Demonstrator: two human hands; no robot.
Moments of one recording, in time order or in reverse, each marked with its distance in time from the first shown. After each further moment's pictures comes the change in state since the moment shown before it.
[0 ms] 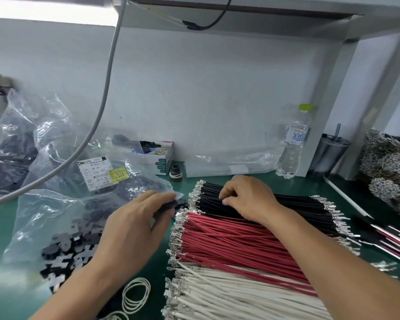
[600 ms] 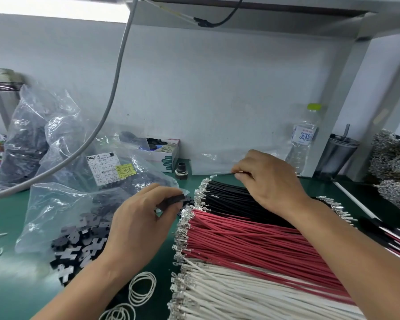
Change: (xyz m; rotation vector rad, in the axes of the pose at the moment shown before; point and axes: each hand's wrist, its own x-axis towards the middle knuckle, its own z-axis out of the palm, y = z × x) left_hand 0.002 0.009 -0.001 -0.150 0.023 -0.145; right_hand -0.016 -0.013 -0.049 -0.109 0.313 -0.248
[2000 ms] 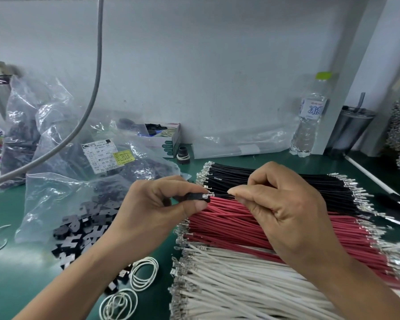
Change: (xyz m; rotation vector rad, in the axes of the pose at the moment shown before) left_hand 0.001 0.024 -0.007 -0.565 -0.300 -0.116; right_hand -0.087 -0.051 -0.007 0.309 0.288 -0.069
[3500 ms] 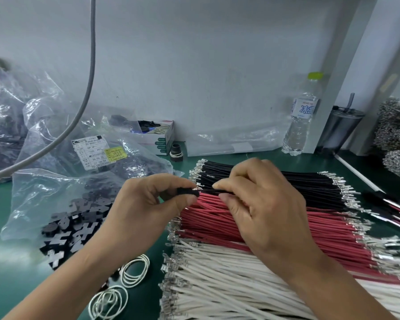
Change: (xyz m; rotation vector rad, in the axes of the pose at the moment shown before) left_hand -0.003 -0.002 0.002 0.140 0.075 -0.030; right_hand 0.004 -0.020 0.004 -0.137 -0.036 0.026
